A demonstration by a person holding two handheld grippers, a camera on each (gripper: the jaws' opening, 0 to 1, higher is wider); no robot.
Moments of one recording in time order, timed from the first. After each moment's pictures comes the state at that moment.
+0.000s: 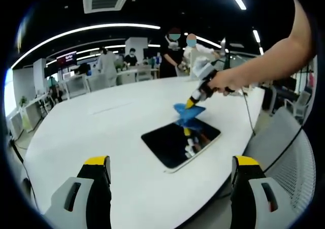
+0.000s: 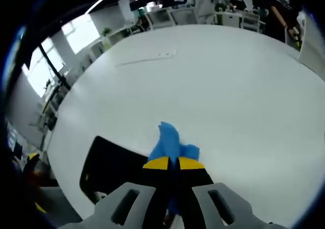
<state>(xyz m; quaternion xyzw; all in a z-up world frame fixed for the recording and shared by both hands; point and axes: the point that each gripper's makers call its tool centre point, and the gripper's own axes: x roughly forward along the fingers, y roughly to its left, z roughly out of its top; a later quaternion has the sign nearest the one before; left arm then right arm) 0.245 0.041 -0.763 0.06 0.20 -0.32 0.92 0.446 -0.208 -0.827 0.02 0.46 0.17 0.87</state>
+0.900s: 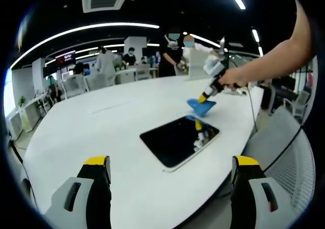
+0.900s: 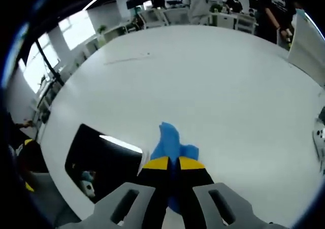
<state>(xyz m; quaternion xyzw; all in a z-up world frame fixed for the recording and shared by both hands) 0.243 0.039 -0.764 0.06 0.21 -0.33 0.92 0.427 -0.285 -0.843 -0.02 0.46 0.14 0.88</state>
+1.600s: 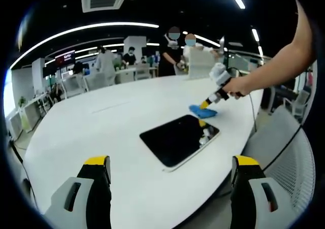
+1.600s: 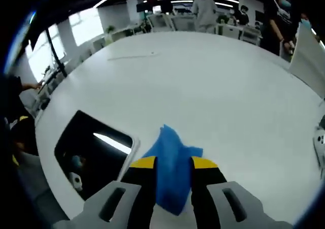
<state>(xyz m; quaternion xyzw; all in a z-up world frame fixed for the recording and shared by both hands) 0.244 0.040 -0.764 0.06 0.21 -0.33 0.92 0.413 -0.291 -0.839 -0.04 0.39 0.18 0.90</state>
